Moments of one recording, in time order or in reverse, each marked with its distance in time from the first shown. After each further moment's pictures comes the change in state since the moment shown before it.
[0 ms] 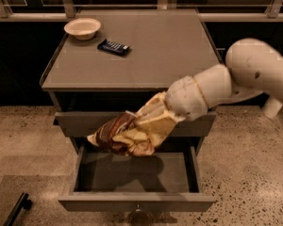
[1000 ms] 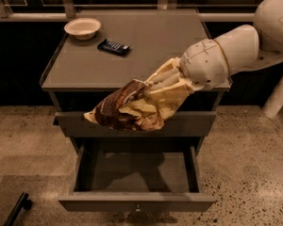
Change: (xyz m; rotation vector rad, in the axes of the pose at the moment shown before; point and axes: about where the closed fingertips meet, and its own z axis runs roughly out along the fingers) arm -0.068 -0.010 -0.064 0.002 -0.062 -0.156
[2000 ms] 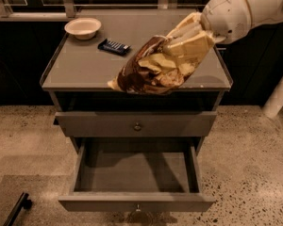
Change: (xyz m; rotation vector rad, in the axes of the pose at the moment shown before) arm -0.021 -0.070 -0.074 0.062 0.043 -0.023
